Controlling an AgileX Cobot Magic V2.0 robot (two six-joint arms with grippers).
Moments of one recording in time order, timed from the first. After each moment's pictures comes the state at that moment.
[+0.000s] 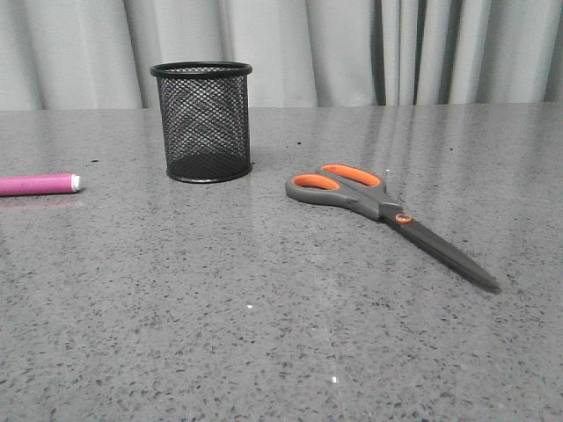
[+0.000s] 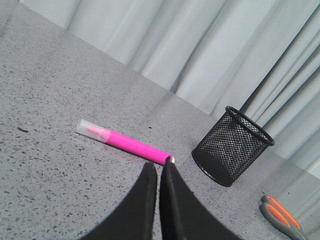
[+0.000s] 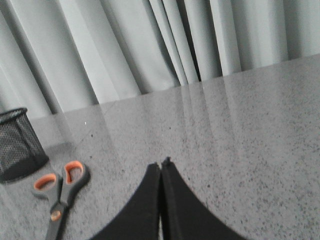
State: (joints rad) left arm -0.10 0.00 0.00 -0.81 0.14 0.25; right arm 0.10 -0.01 0.01 0.35 0.02 -0.09
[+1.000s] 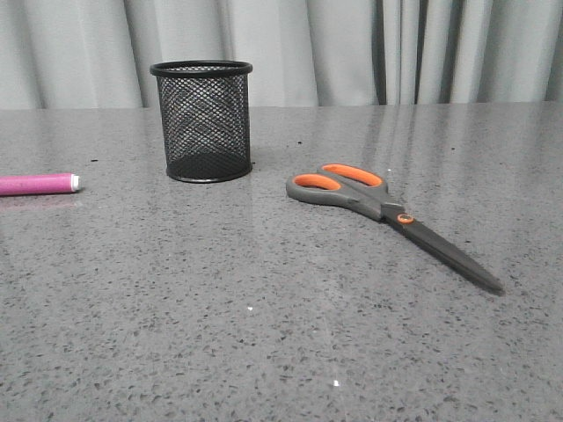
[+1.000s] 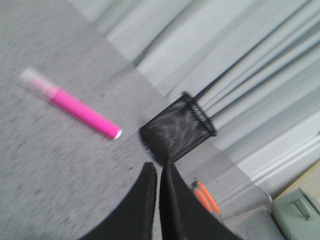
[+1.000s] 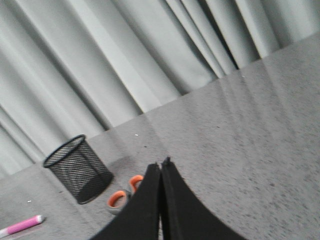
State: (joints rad) left arm -0.10 0.00 -0.06 -1.09 0.28 0.29; right arm 0.10 -0.01 -0.14 0.60 0.20 -0.09
